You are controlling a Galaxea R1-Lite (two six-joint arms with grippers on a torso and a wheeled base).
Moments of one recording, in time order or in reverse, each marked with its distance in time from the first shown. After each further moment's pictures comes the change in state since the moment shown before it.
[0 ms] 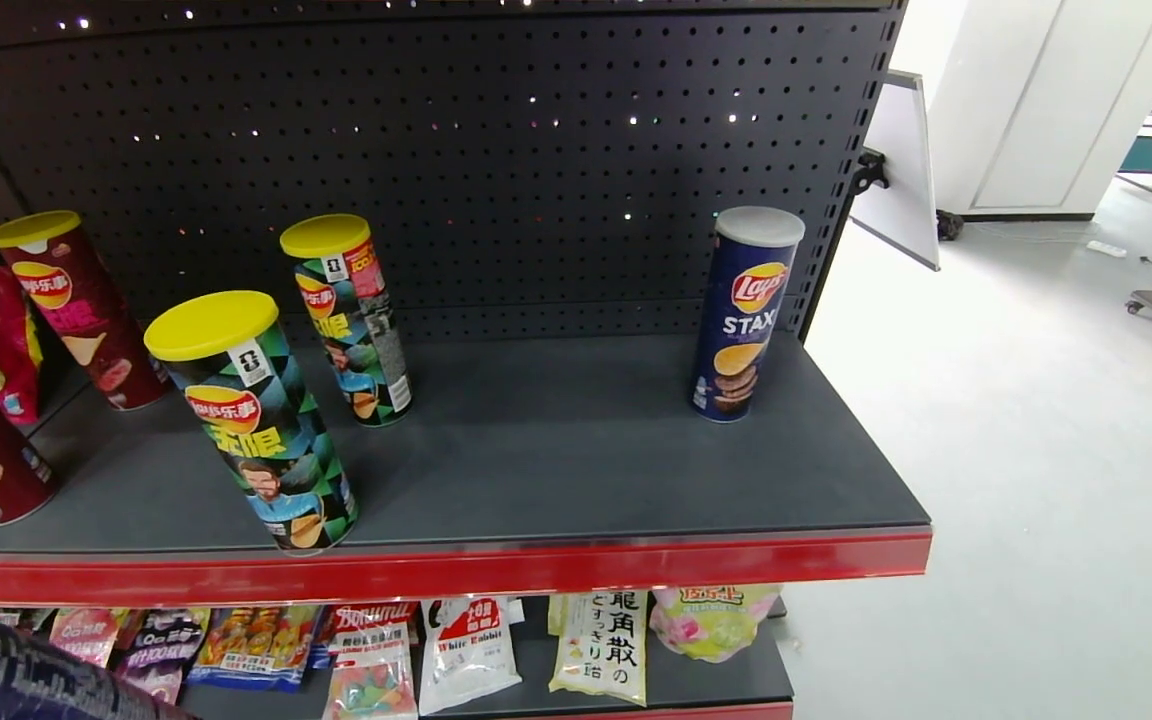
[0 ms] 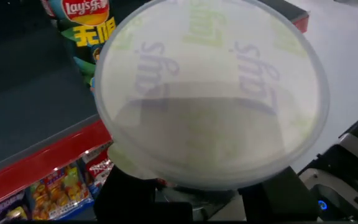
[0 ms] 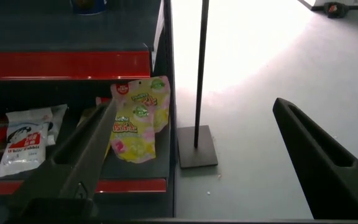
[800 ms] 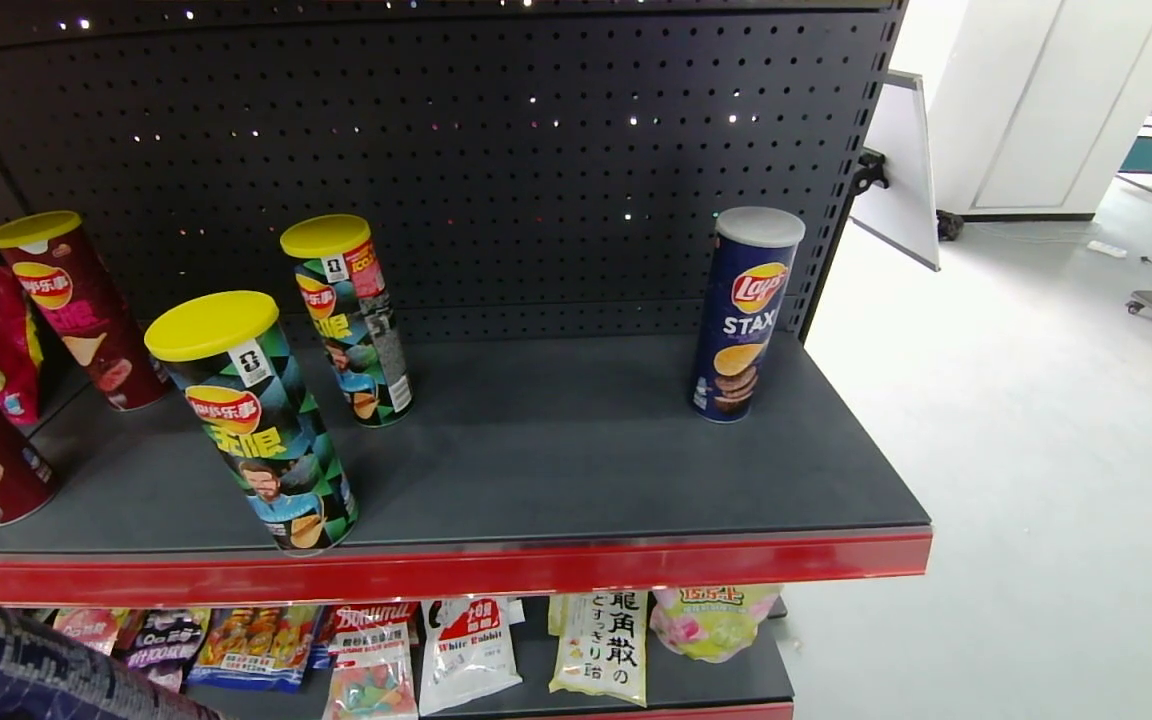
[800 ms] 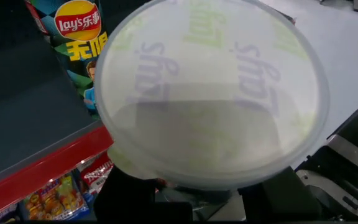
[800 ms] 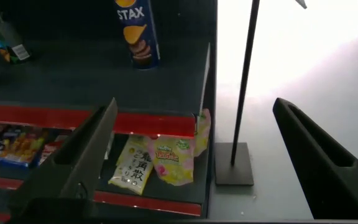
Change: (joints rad) left arm -0.011 0.037 -0.044 -0.001 -0.008 -0.007; right arm 0.034 0.459 -0.360 -0.090 0.160 0.077
